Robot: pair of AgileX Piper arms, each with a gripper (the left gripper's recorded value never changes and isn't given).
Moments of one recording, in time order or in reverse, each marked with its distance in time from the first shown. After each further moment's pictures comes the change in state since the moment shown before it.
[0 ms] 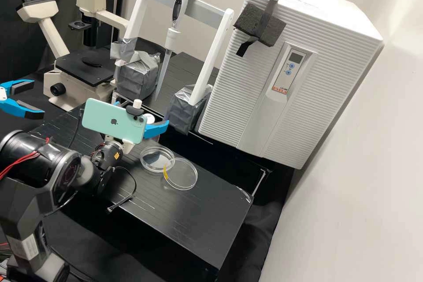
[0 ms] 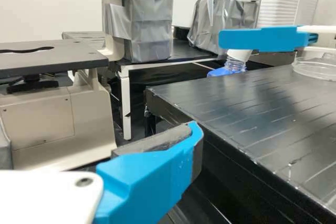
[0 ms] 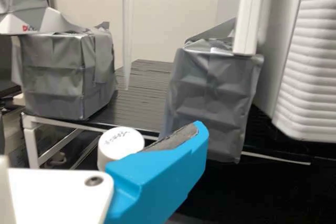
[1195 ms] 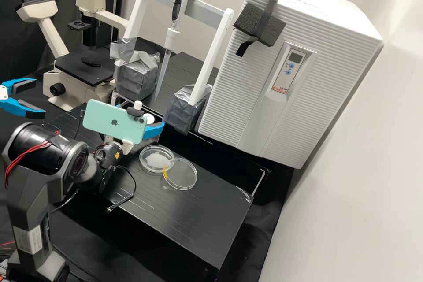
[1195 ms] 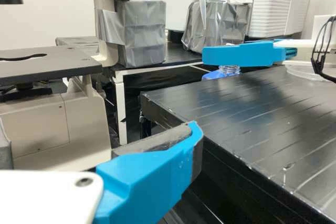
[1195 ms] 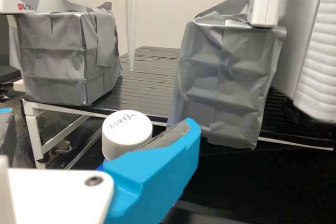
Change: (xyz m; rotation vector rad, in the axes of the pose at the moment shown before) left arm 0.004 0.003 0.001 0.019 -0.025 0.003; right arm 0.012 -0.012 0.007 0.017 -0.016 -0.043
